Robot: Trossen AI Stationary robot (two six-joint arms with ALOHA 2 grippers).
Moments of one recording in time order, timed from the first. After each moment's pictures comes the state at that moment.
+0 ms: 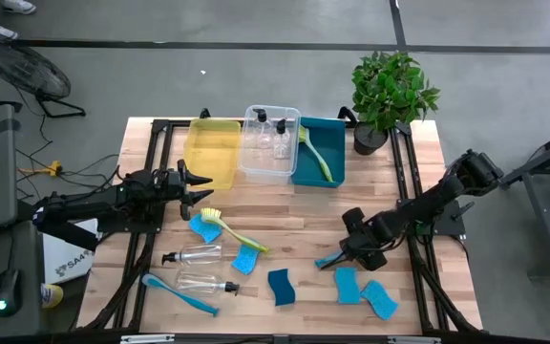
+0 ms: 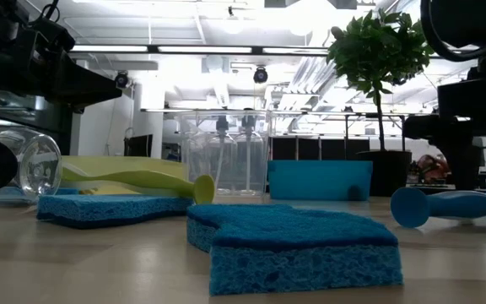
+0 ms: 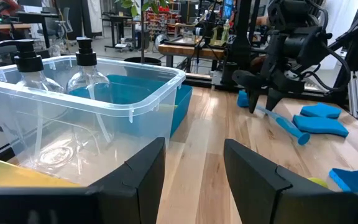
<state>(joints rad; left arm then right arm) 0.16 0.05 0.03 0.00 -0.04 -0.06 0.47 1.50 0.68 -0.71 0.13 0.03</state>
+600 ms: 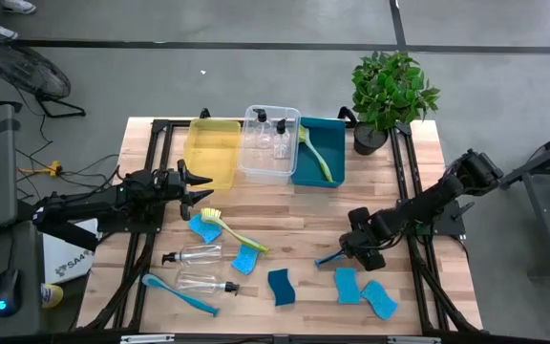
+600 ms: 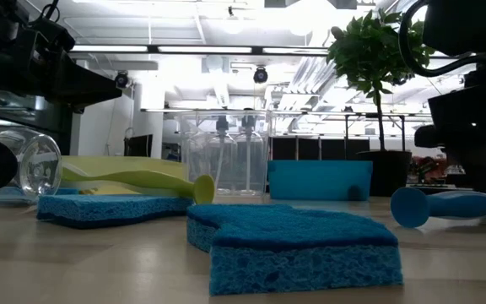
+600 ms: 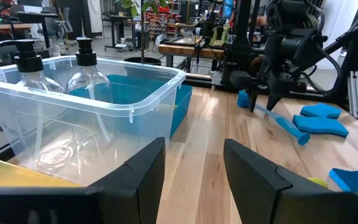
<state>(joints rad) 0.16 0.05 0.03 0.00 -0.05 -0.06 0.46 1.50 0.68 -0.73 0.03 0.23</state>
